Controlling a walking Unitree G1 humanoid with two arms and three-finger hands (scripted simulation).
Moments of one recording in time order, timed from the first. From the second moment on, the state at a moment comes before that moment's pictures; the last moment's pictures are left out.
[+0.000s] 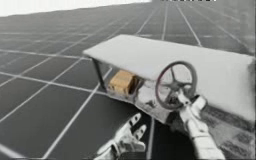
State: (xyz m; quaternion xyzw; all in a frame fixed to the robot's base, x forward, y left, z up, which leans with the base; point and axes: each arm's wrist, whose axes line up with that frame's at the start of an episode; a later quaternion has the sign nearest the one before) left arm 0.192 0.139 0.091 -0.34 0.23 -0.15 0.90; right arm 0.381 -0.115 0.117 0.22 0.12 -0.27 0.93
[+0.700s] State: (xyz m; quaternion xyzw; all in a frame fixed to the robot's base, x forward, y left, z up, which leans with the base) left arm 0.189 0.145 0.086 -0.35 0.23 -0.15 0.89; right arm 0.384 -0.103 0.129 0.20 0.10 -0.25 0.94
